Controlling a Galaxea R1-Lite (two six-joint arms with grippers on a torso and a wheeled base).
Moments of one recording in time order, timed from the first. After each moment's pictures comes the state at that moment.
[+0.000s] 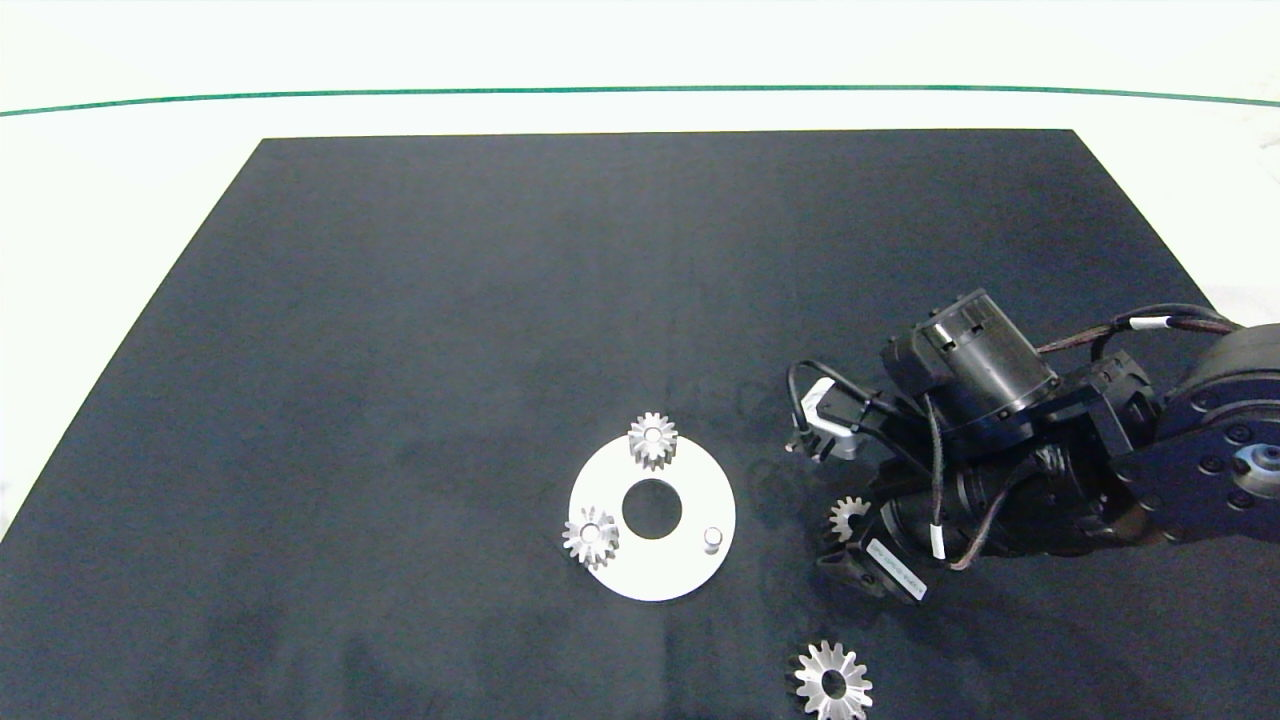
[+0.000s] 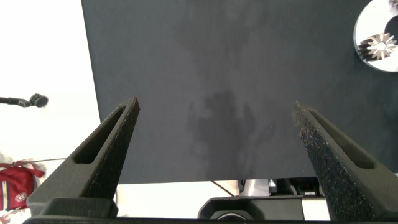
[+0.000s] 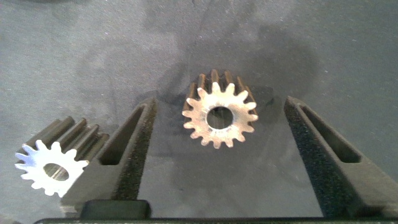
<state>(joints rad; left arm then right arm) 0.01 0.89 -1.43 1.05 0.04 0.15 0.64 1.72 -1.17 0.40 -0.19 -0.29</state>
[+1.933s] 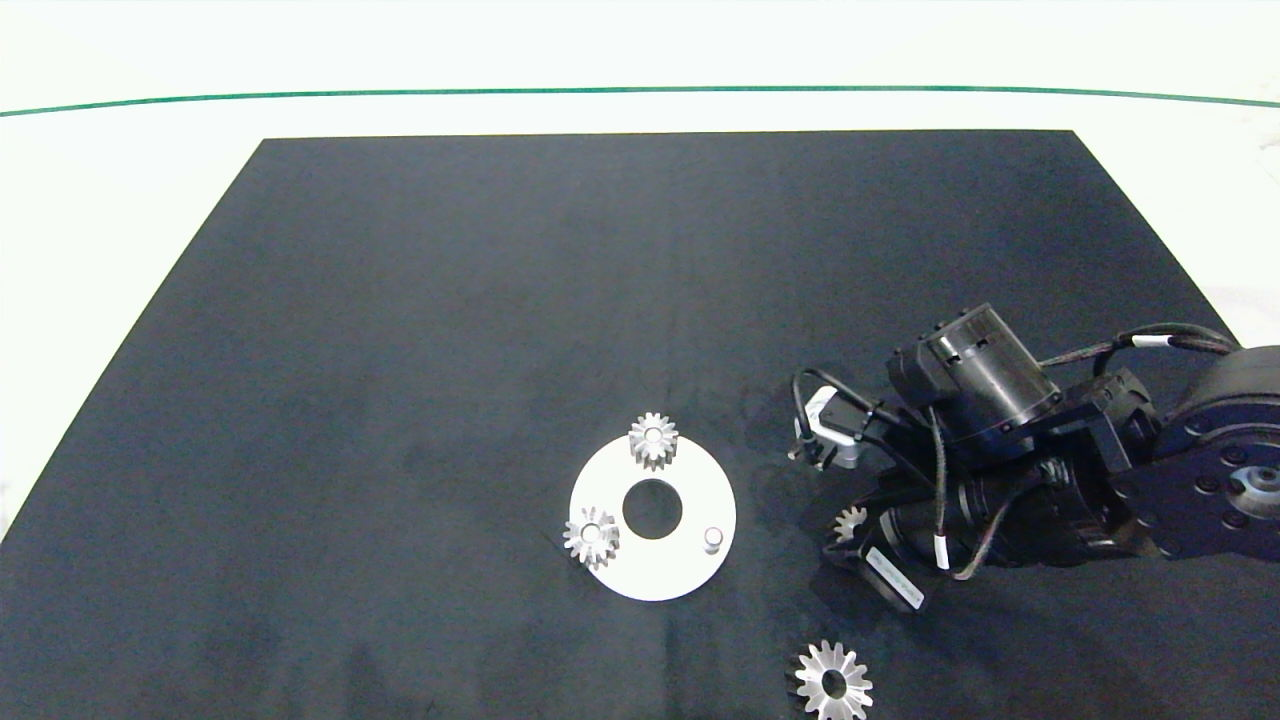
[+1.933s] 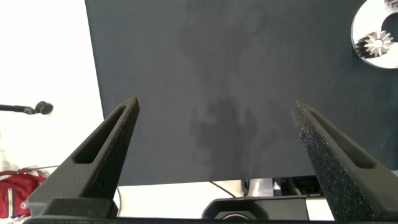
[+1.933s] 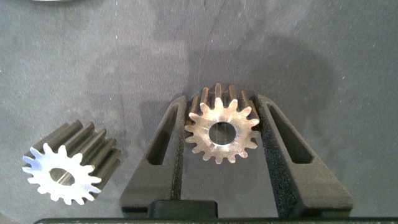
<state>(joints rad) 0.00 0.85 -1.43 1.06 0.04 0.17 0.62 1.72 -1.11 0.35 -0.15 -0.29</state>
